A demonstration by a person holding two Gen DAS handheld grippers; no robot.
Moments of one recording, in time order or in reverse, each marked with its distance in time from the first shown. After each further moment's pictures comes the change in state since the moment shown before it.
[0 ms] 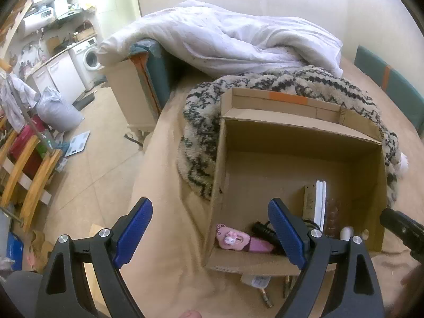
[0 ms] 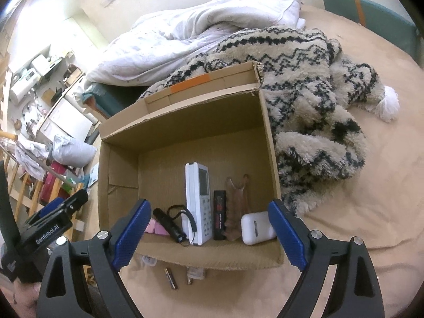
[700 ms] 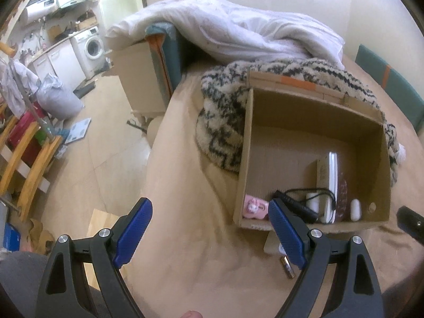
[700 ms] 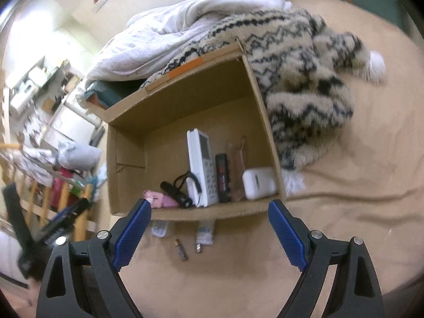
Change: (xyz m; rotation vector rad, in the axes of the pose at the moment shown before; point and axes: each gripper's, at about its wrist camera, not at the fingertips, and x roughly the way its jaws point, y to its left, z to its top) left arm -0.005 0.040 -0.043 -0.030 0.057 -0.019; right arm -0.015 -0.015 -0.045 0.146 0.062 0.073
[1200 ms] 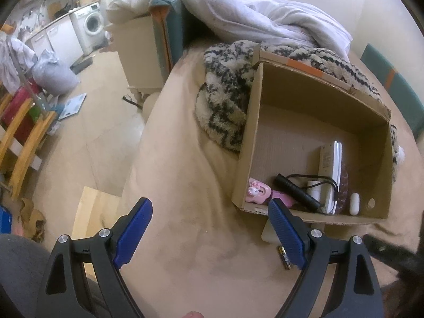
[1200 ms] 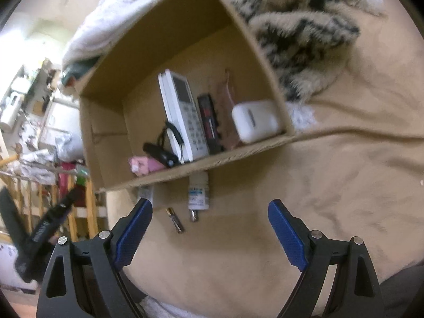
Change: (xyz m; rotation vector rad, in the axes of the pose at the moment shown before) left arm 0.020 0.008 -0.008 -0.071 0.107 -0.044; right arm 0.064 -0.010 -0.027 0.068 0.243 -0.050
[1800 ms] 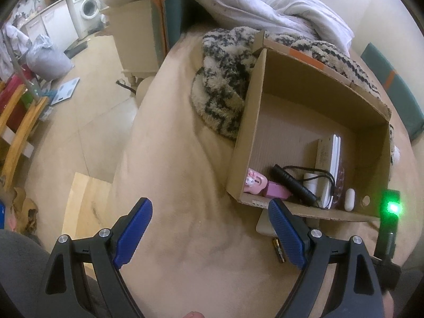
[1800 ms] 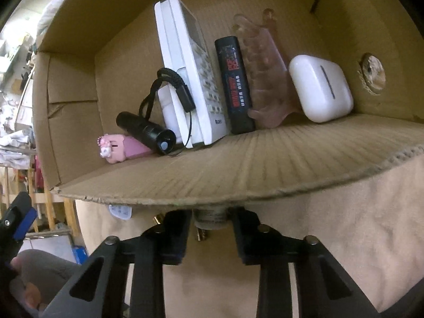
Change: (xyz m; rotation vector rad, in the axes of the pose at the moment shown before) left arm 0.012 0.004 0.000 -0.026 0.084 -0.046; right arm 0.075 0.033 0.002 -0.007 0.097 -0.078
